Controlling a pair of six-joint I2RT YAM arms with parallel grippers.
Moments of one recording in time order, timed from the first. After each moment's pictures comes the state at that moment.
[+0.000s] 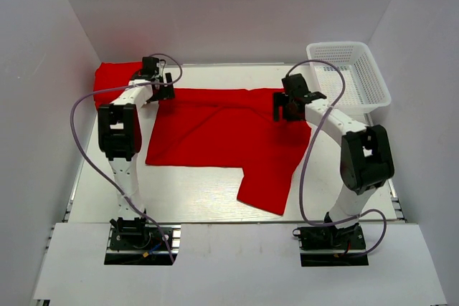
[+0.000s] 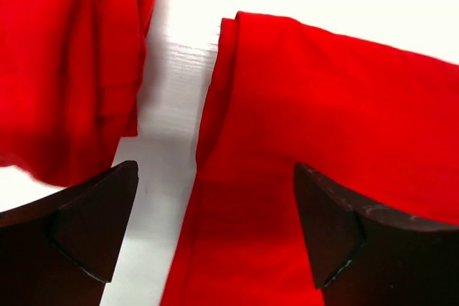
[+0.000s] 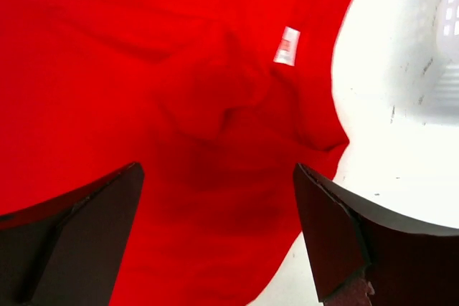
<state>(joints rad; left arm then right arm) -0.04 2.22 1.75 -0.44 -0.15 -0.16 0.37 1.77 1.29 -0.48 0.24 0.22</state>
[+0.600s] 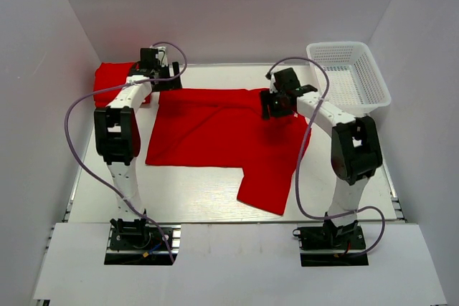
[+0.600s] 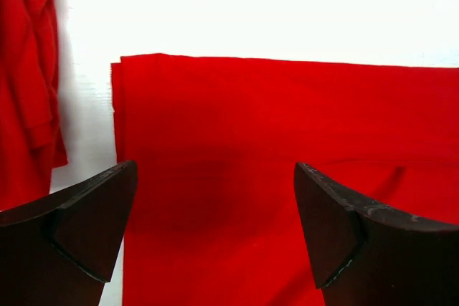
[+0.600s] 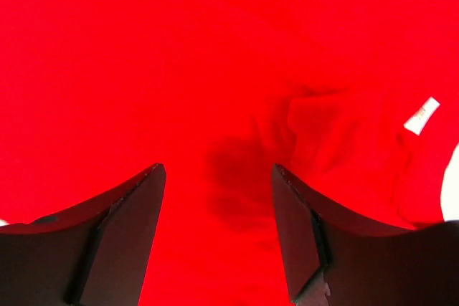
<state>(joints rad) -0.06 2.13 1.78 -0.43 0.10 -0.12 0.39 1.85 1.42 -0.51 -0.09 0.11</state>
